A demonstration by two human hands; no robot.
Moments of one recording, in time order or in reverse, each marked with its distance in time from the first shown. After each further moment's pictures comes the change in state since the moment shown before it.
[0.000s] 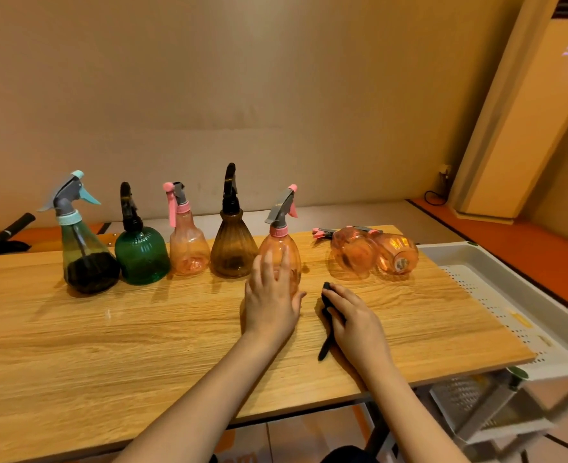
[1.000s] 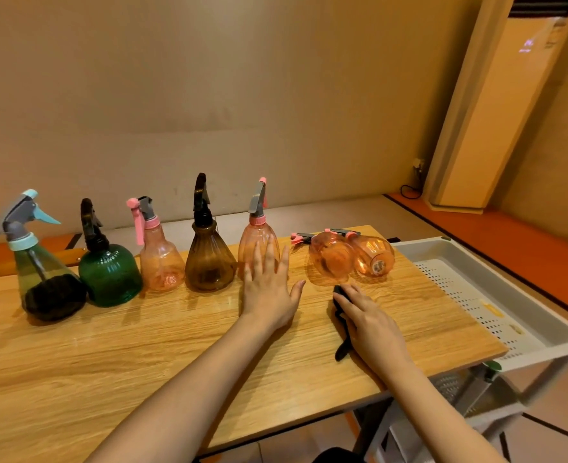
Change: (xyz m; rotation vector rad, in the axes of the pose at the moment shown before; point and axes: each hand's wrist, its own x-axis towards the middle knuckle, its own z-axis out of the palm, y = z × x) left_hand 0.046 0.019 0.011 0.102 -0.230 0.086; right_hand 0.000 0.054 -0.024 -0.322 0.043 -0.104
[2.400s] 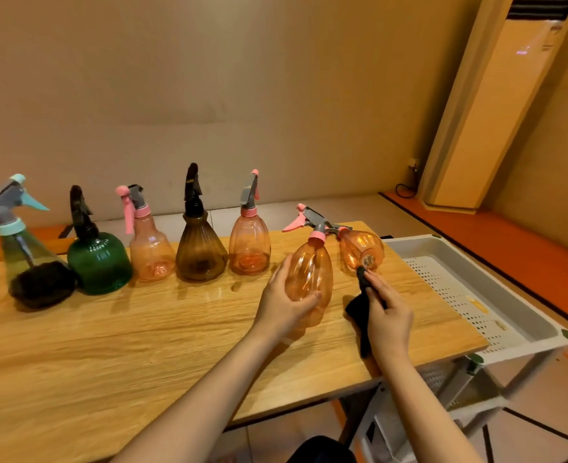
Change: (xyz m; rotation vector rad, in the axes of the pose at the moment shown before) left_hand -0.034 0.033 0.008 -1.041 -0.021 -0.099; right_hand -0.002 0.001 -0.018 0.782 0.451 0.476
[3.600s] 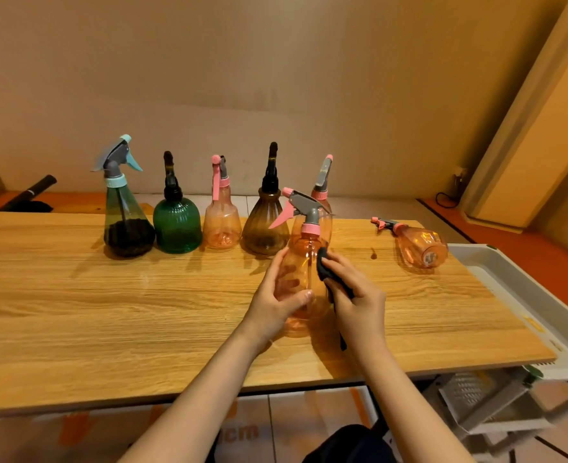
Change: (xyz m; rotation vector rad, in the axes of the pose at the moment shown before) left_hand -0.061 -0.047 -0.101 -0.468 -0.011 0.020; right_hand -0.067 -0.071 0.095 0.047 -0.298 -0.402
